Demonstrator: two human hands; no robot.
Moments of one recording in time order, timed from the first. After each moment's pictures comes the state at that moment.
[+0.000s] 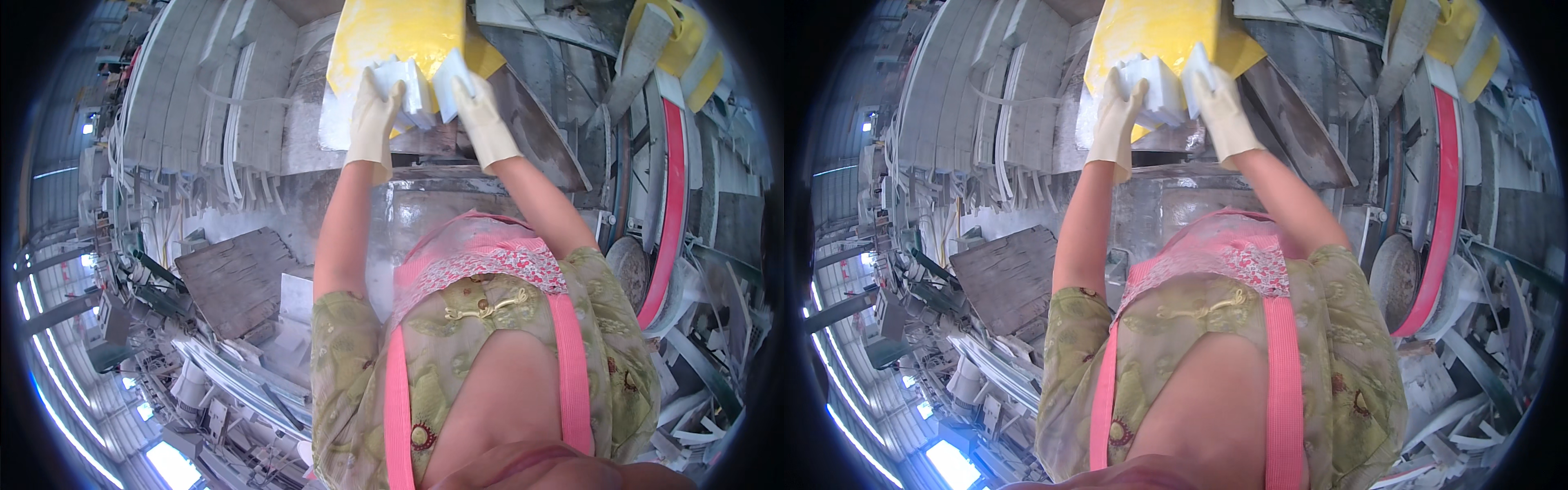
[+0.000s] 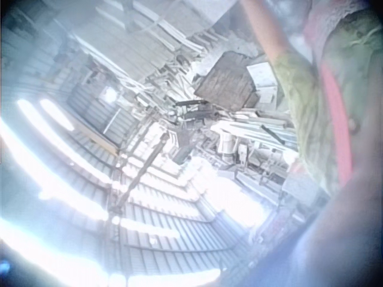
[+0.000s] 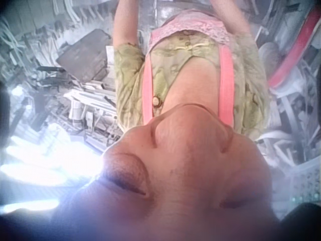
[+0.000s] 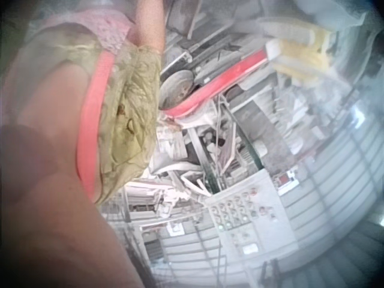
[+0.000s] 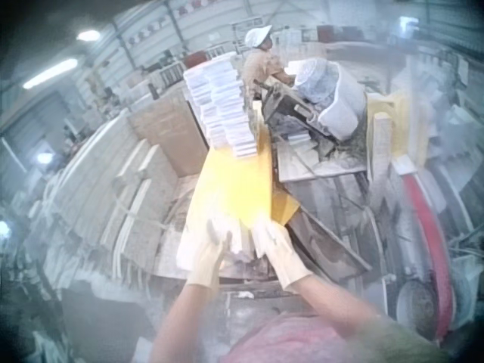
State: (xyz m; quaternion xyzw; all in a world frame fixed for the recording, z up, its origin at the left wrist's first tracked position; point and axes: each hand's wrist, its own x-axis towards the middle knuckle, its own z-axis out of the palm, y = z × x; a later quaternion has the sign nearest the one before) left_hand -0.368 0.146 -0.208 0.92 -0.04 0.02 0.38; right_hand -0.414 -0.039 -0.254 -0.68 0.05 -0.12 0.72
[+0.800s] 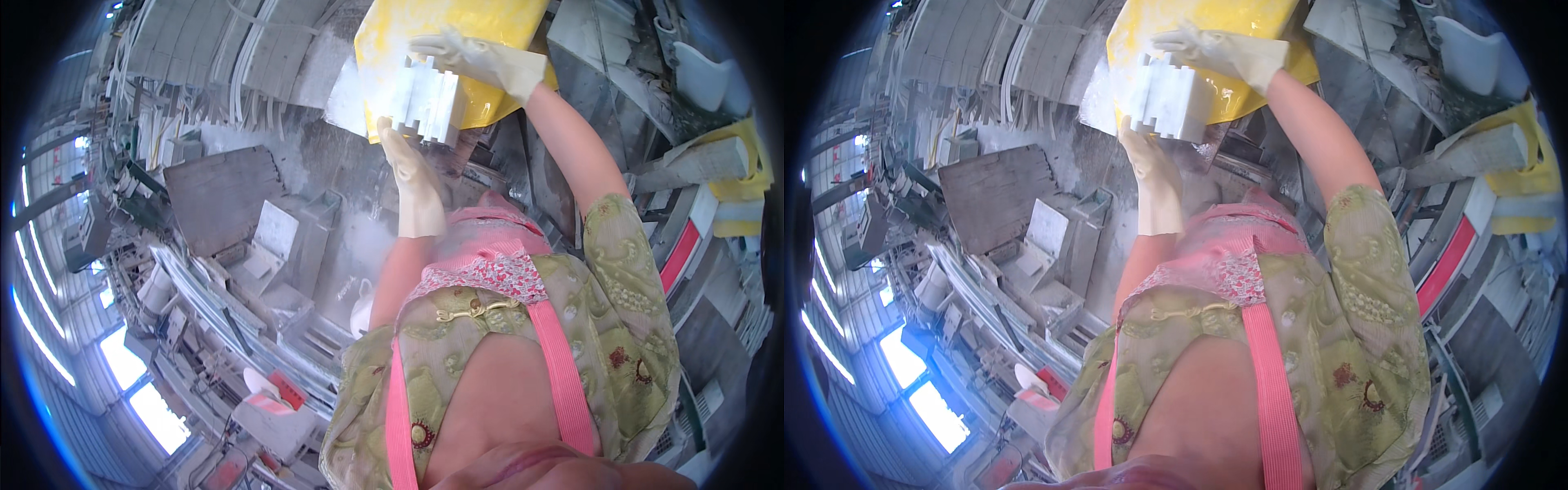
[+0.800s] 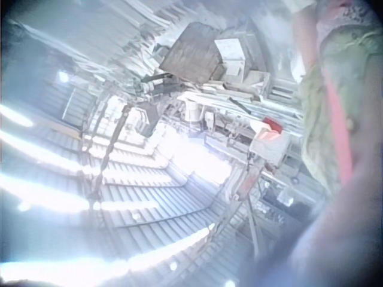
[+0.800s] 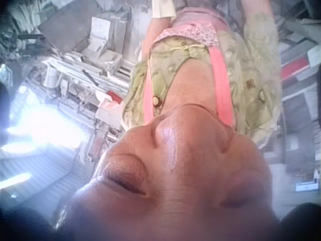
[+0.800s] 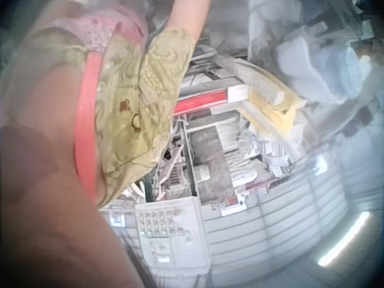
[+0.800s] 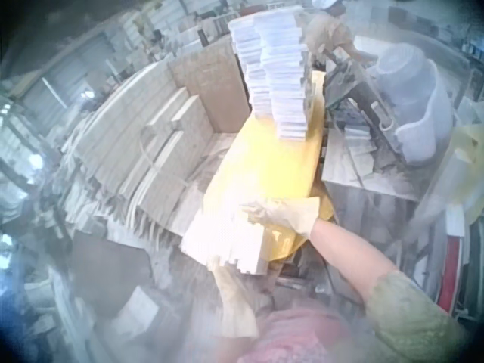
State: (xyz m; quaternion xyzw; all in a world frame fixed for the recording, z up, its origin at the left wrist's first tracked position) left_hand -0.428 0.068 -0.226 0.53 0.24 0.19 0.79; right_hand -0.229 -0.047 -0.270 -0.50 -0.32 0.36 0.72
